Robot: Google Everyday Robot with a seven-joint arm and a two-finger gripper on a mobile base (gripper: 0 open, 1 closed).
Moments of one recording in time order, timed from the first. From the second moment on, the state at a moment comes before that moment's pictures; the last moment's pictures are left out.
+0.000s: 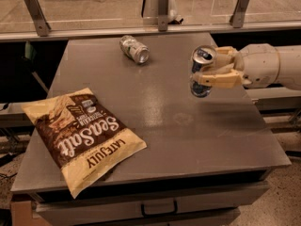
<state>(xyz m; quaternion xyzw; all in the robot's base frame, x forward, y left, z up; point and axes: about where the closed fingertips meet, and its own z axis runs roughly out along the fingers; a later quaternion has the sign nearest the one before) 0.523 -0.125 0.953 -0.57 0.47 0.38 0.55</state>
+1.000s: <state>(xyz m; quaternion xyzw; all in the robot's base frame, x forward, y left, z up) 0.526 -0.135 0.913 -0.53 0.48 0.41 0.56</state>
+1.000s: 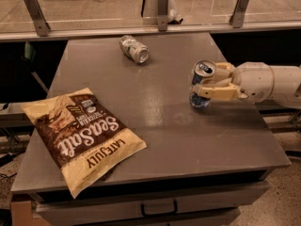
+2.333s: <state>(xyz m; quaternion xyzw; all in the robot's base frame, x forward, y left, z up) 0.525 -0.166 0.923 -0.53 0.51 0.39 0.56</state>
